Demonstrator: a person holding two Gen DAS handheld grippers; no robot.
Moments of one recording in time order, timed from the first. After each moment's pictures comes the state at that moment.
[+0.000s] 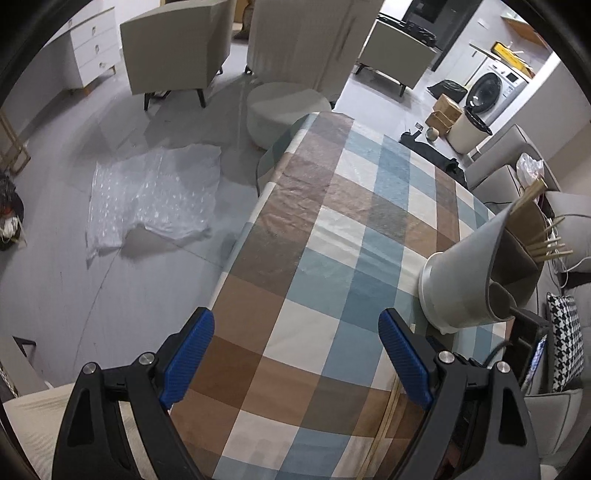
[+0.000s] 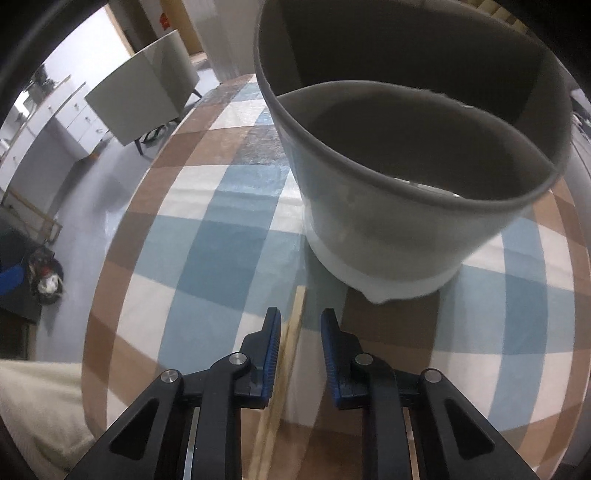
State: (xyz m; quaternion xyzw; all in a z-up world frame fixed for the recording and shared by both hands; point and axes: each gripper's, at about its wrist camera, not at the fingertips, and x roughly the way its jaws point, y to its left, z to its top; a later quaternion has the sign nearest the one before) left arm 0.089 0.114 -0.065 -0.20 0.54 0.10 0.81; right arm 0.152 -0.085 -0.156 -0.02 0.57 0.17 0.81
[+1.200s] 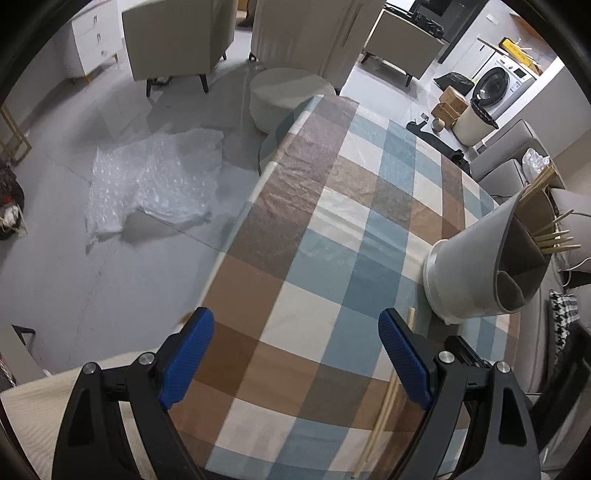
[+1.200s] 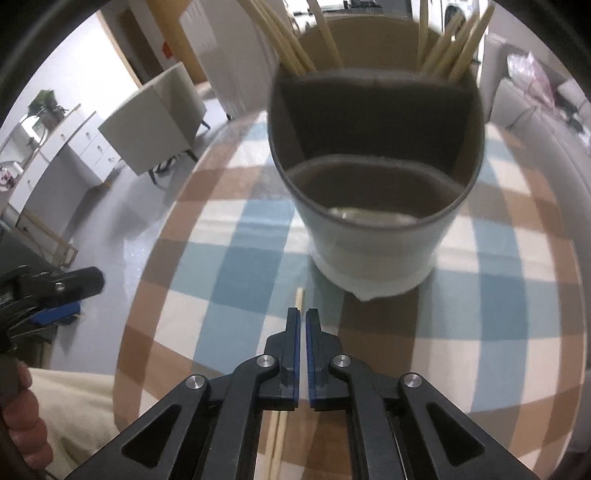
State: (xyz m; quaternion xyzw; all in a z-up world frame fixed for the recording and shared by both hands) left arm 0.089 0.113 -0.074 -0.20 0.56 0.10 0.80; right arm 0.134 -0.104 -0.120 0.02 0.54 0.18 0.82
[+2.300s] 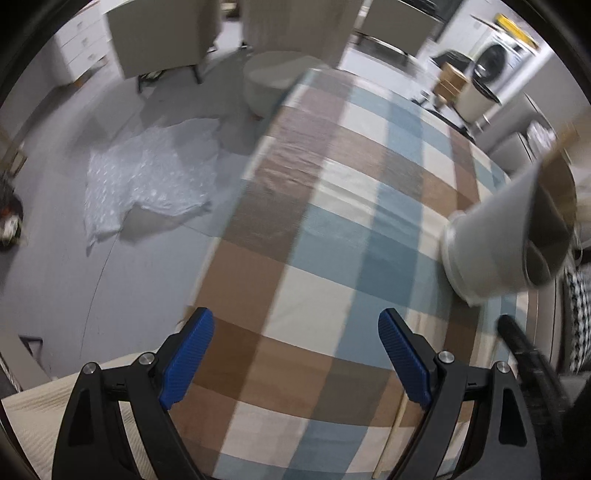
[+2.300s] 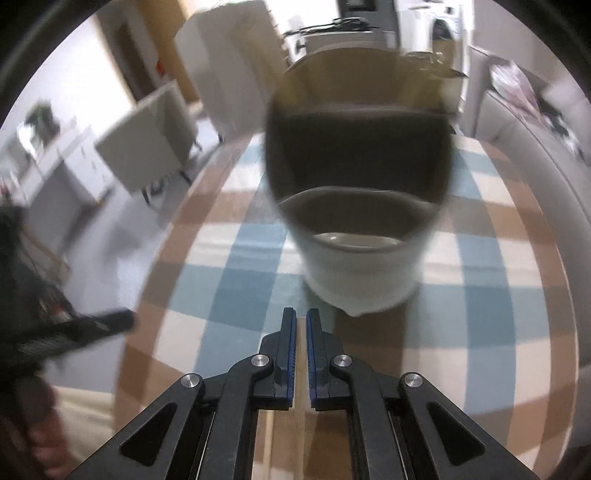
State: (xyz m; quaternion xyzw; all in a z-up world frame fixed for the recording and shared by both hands) left arm 0.092 0.093 -0.104 -0.16 0.60 0.08 0.78; right arm 0.113 -0.127 -0.097 0.04 0.49 0.16 0.86
